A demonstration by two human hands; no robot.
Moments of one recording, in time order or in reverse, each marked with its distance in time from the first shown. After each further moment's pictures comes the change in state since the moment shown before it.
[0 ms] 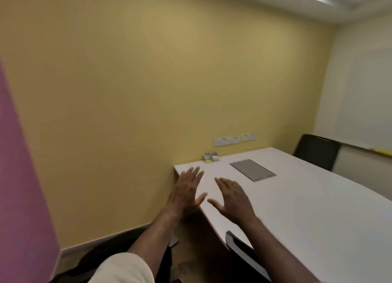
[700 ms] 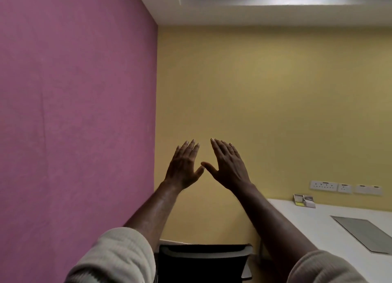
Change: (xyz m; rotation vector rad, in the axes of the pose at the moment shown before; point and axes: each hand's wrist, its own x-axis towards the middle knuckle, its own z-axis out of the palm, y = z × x) left_hand -0.135 -0.099 -0.260 0.380 0.336 -0.421; right_hand 0.121 -0.269 -0.099 0.274 0.312 -0.526
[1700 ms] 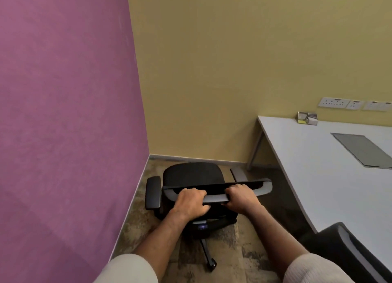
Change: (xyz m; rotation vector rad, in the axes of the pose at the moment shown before) left_hand -0.211 -0.057 0.248 -0.100 -0.913 -0.127; right_hand -0.200 0.029 0.275 -0.012 -1.085 0.276
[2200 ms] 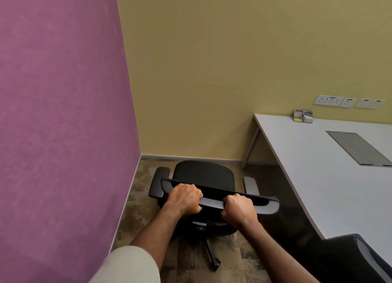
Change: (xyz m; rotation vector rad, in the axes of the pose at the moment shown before) left_hand 0.067 -0.079 -0.014 0.226 -0.096 0.254; right_hand 0.042 -0.046 0.012 0.094 0.064 0.252
